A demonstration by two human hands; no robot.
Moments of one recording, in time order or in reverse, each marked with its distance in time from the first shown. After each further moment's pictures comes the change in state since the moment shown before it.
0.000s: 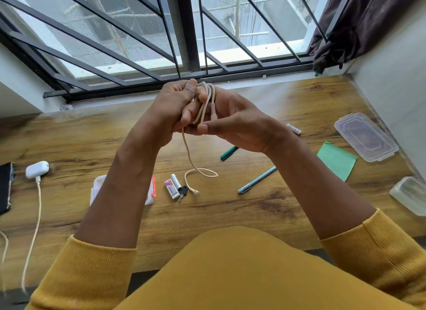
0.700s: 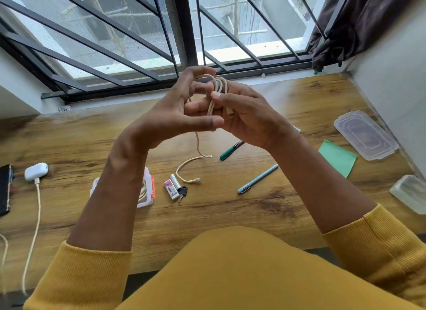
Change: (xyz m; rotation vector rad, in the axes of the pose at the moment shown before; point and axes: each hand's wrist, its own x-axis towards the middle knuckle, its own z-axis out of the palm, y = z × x) left_hand -0.005 -0.004 -0.015 0.154 -0.331 0.151; right_hand -0.006 -0.004 -0.015 0.133 0.174 -0.013
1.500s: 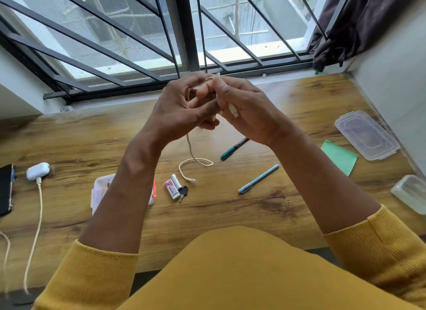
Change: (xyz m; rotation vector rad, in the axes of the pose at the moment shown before) left_hand 0.006 -0.003 0.014 0.204 0.230 0.142; right_hand 0.005 -0.007 0.001 -0.252 -0.030 -0.079
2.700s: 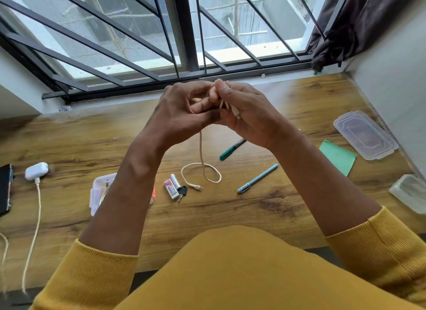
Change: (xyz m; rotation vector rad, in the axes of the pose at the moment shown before) left_hand 0.000 -0.002 0.003 0.220 -0.005 0.091; right_hand -0.005 0.006 0.001 0.098 0.160 0.122
